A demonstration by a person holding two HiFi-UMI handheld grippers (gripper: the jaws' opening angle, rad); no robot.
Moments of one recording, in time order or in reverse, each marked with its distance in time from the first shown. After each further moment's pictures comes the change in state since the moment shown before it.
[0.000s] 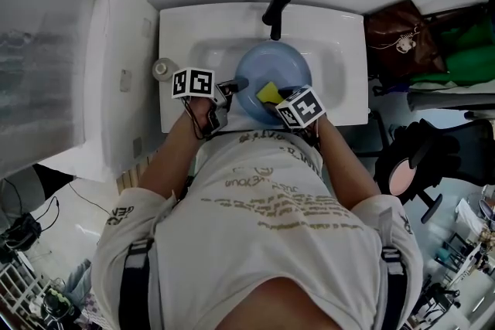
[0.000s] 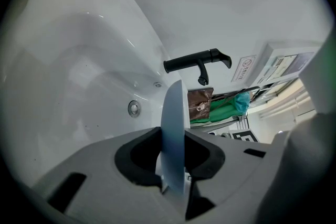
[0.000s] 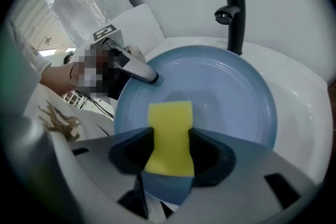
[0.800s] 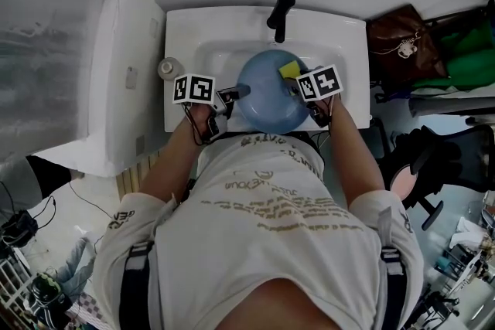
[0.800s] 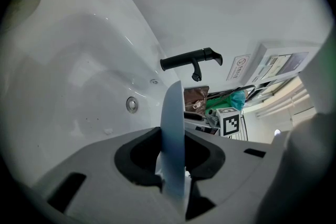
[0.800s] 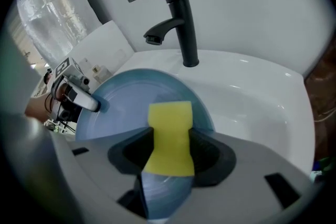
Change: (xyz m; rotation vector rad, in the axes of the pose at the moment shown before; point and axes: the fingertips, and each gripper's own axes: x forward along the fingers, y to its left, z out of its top) left arm -0.011 -0.008 -0.016 0.007 0.005 -0.035; right arm -0.023 -0.095 0.020 0.178 -0.058 -0.163
